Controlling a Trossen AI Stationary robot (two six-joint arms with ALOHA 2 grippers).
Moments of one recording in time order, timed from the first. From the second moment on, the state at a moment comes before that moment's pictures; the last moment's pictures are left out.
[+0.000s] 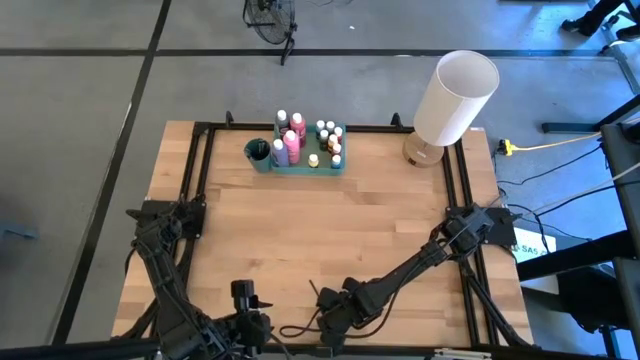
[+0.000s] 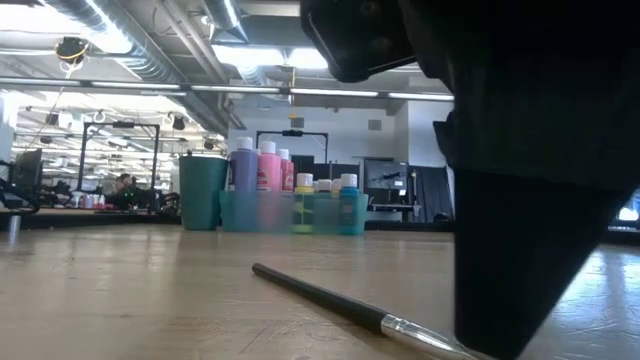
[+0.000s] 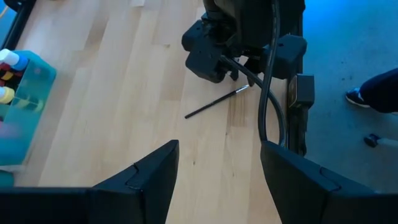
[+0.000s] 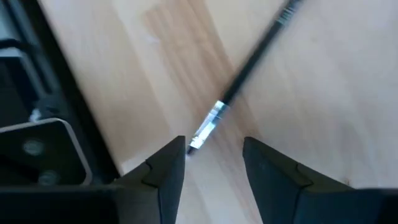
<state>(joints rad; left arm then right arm) -0.95 2.10 2.30 -1.57 -0.69 -0.99 0.62 2.31 1.77 -0.72 0.04 1.07</state>
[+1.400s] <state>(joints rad) -0.95 2.10 2.30 -1.48 -0.69 -0.98 0.62 2.36 1.78 -0.70 -0.03 1.14</state>
